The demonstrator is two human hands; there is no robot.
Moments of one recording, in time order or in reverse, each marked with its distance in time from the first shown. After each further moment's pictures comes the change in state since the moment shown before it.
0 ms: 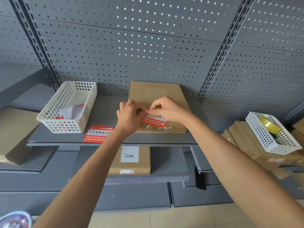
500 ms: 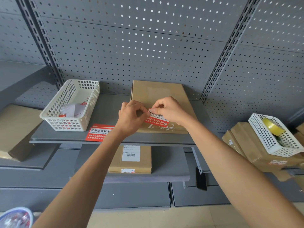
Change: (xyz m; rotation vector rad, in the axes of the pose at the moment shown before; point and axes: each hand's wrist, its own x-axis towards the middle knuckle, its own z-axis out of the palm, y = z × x) left_hand -0.008 -0.011 -0.005 -0.120 -0.029 0.037; right_hand 0.003 0.002 0.012 0.085 0.110 0.037
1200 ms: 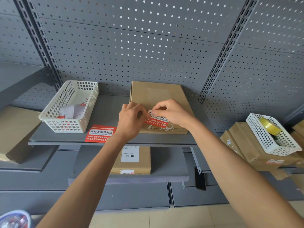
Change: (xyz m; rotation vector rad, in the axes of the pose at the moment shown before) left_hand -0.005 -0.001 0.006 0.099 0.053 0.072; right_hand -0.014 0.005 -0.009 0.136 -0.078 0.008
